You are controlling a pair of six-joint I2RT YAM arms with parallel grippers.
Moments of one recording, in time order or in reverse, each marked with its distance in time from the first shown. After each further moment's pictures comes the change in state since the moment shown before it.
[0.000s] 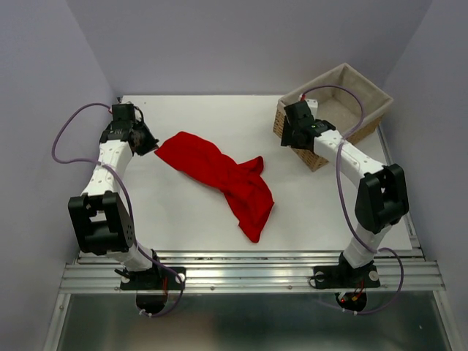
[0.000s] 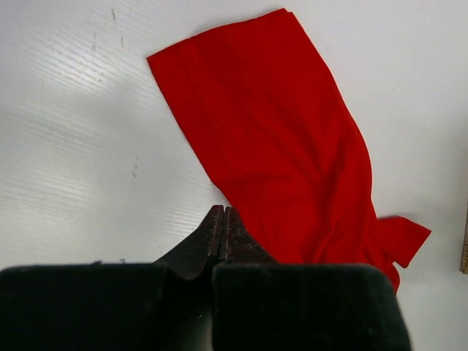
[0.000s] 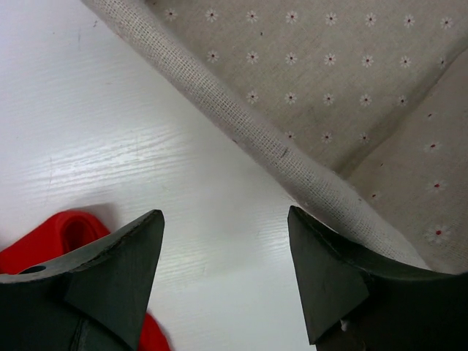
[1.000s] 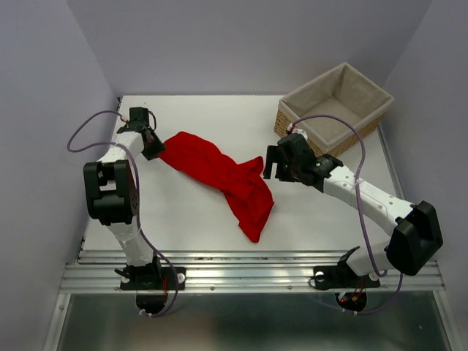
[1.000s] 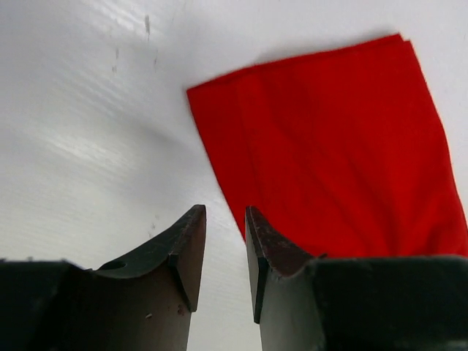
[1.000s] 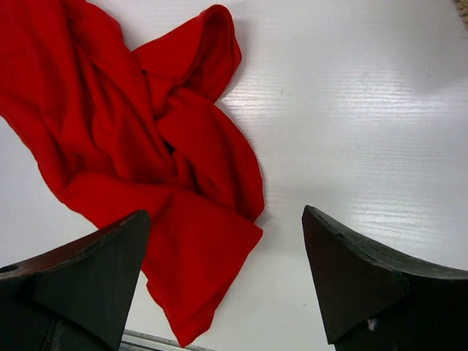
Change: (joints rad) left arm -0.028 0.264 0.025 0.071 -0.128 -0.043; right arm 0.239 -0.365 -0.349 0.032 -0.229 0.185
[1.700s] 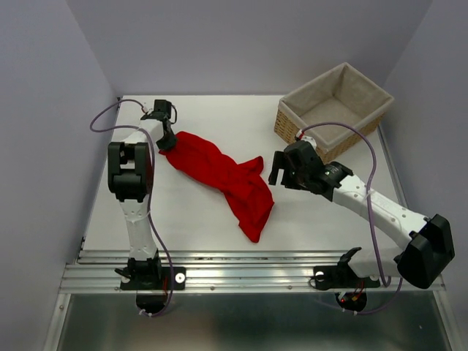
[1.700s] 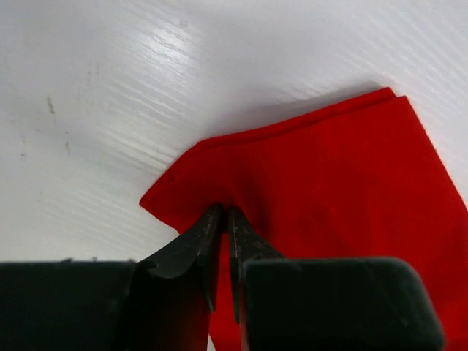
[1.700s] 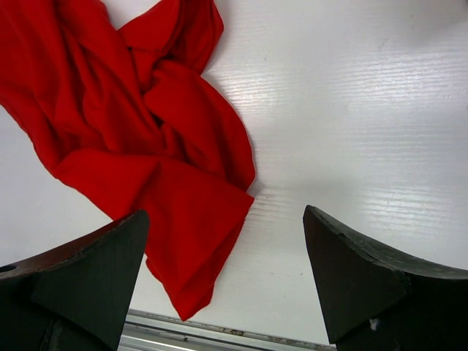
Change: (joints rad) left arm -0.110 0.342 0.333 -0.071 -0.194 0.024; right arm 0.018 -0.114 -0.072 -0.058 0.018 0.083
